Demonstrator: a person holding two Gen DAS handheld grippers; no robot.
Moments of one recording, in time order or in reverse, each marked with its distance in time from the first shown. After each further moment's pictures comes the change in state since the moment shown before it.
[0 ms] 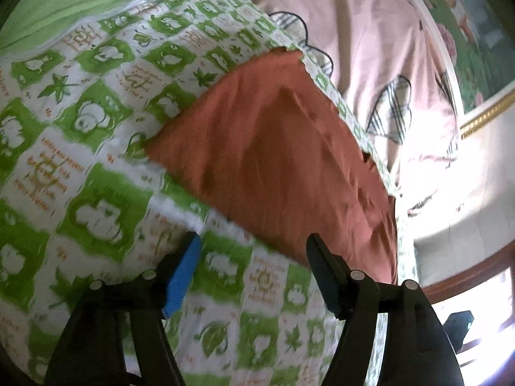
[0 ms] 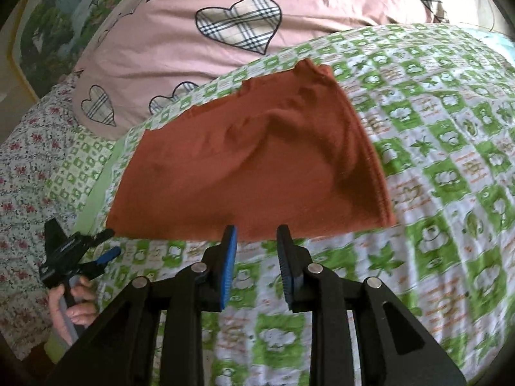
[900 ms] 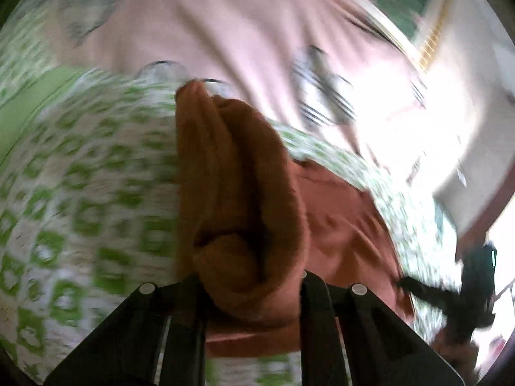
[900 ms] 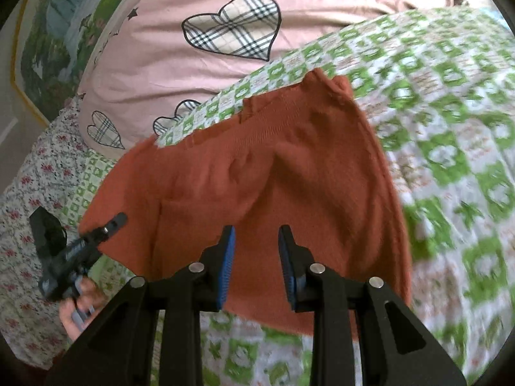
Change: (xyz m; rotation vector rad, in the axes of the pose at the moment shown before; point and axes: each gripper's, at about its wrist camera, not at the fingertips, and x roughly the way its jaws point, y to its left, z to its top) left arm 0.053 -0.178 0.001 0.507 -0.114 0.039; right arm 0.049 -0.031 0.071 0.079 0.030 0.147
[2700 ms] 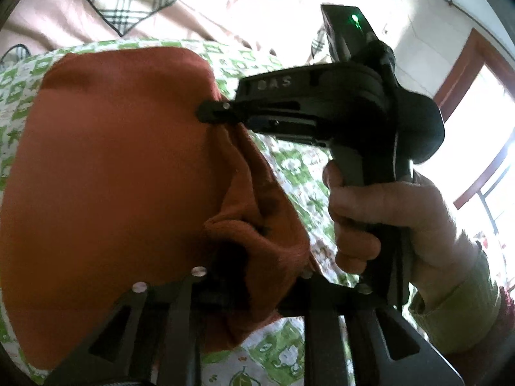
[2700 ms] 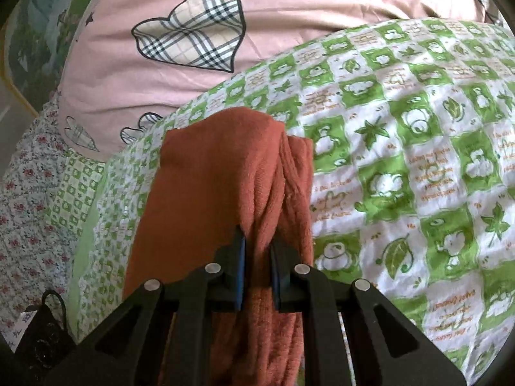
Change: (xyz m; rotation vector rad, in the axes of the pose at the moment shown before) left arm 0.104 -0.201 -0.077 0.256 0.325 -0.285; right arm 0.046 -0.073 0.098 -0.070 0.095 -0.047
